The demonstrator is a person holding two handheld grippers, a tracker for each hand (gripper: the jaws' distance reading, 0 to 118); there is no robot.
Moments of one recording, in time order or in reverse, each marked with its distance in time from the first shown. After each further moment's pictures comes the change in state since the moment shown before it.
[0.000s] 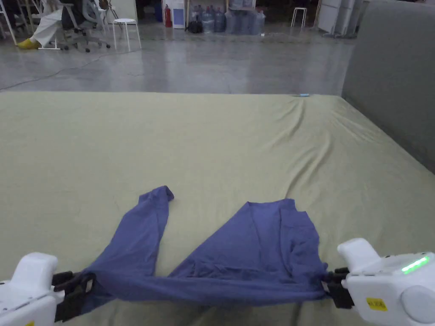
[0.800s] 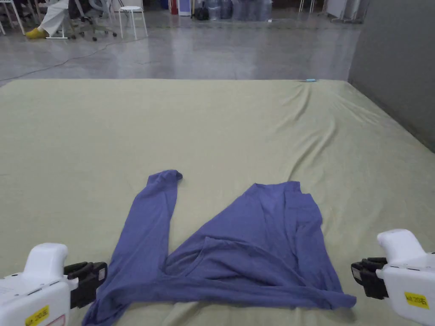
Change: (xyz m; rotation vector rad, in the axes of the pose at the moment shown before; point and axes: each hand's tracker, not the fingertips) left arm 0.017 -0.008 0.039 -0.013 -0.014 0.111; right arm 0.005 -0.035 0.062 0.121 -0.042 -0.149
